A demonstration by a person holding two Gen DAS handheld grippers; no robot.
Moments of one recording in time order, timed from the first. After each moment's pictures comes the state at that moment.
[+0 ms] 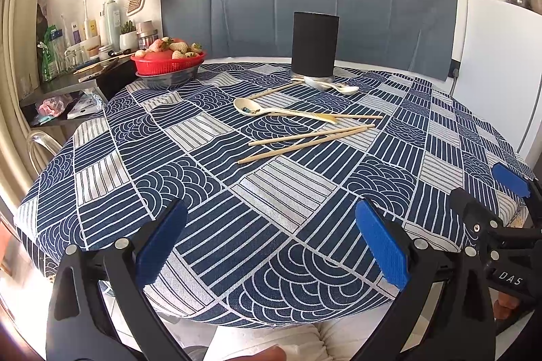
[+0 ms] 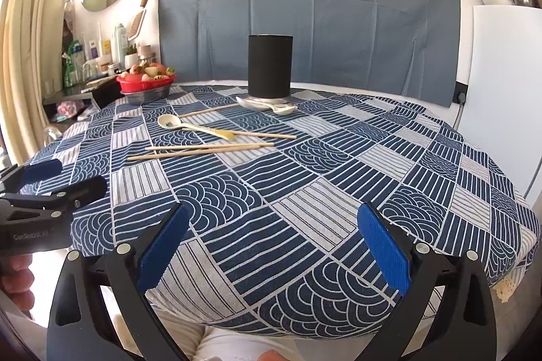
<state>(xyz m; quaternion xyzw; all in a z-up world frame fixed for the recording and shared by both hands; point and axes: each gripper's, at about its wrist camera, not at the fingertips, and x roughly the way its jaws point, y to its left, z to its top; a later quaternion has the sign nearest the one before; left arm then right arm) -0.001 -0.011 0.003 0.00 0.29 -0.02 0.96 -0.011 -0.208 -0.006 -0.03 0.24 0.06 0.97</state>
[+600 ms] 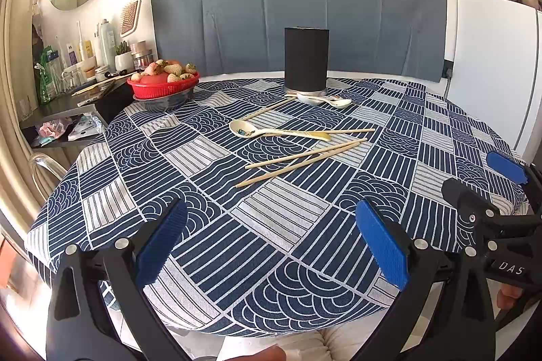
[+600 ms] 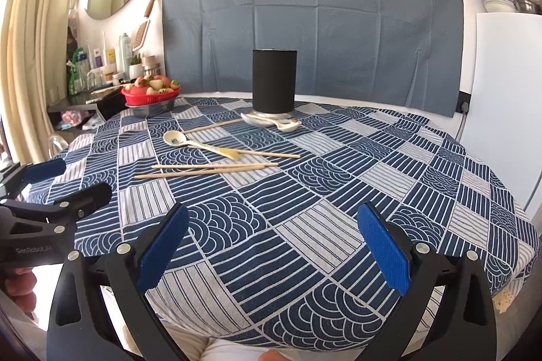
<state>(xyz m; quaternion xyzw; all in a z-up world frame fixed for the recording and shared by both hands) -0.002 -0.017 0.024 0.02 0.27 -0.03 0.96 -0.007 -0.207 0.014 -0.03 0.22 0.07 0.97</state>
